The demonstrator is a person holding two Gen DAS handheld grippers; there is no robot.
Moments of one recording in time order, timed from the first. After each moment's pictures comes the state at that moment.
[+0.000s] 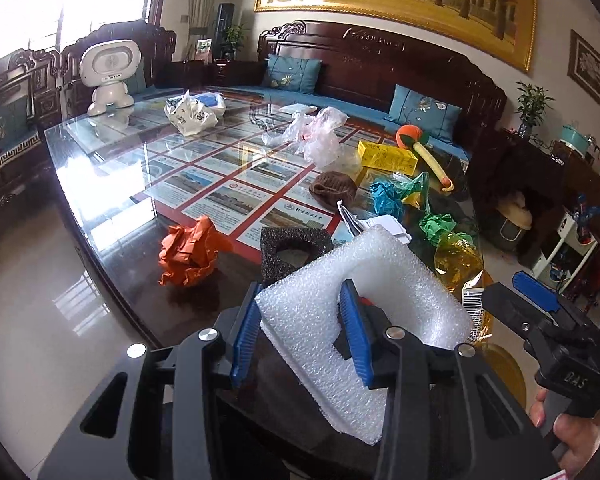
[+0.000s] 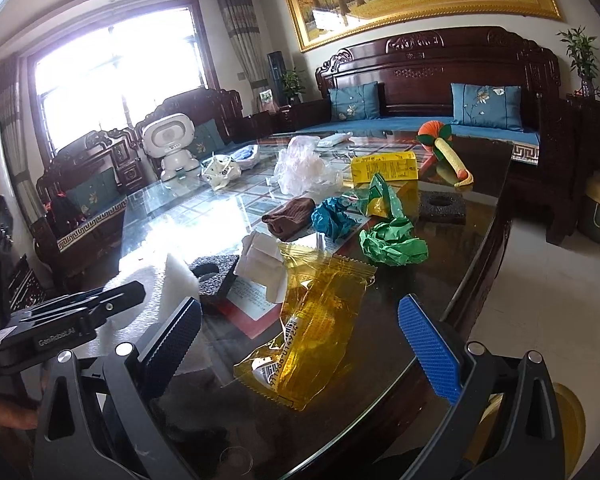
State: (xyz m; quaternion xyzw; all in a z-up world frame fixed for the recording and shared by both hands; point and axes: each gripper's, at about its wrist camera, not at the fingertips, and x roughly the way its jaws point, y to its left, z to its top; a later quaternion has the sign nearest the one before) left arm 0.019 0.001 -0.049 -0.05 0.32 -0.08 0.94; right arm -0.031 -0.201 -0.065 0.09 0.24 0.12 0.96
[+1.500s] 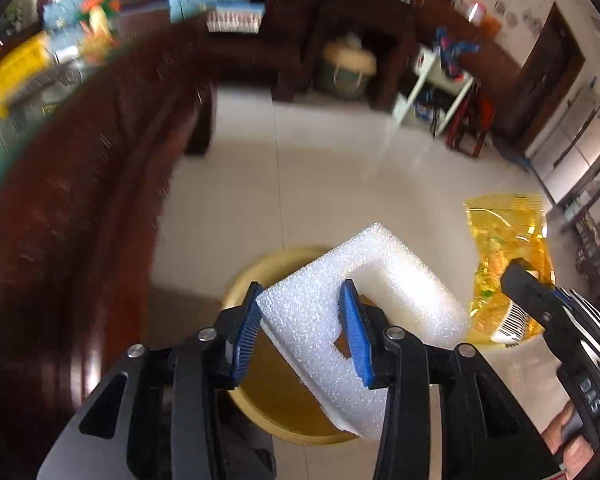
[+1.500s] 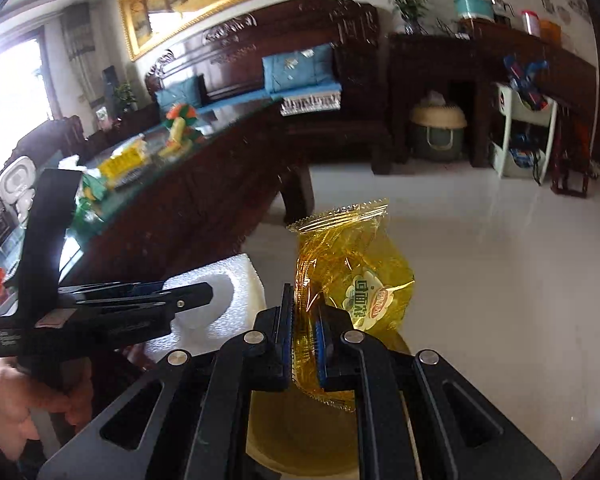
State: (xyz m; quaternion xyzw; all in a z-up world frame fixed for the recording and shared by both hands) left arm 0.031 -0.376 -0.176 0.09 0.48 -0.38 0.79; right arm -0.172 -0.477 -0.152 0.17 0.29 -0.15 0.93
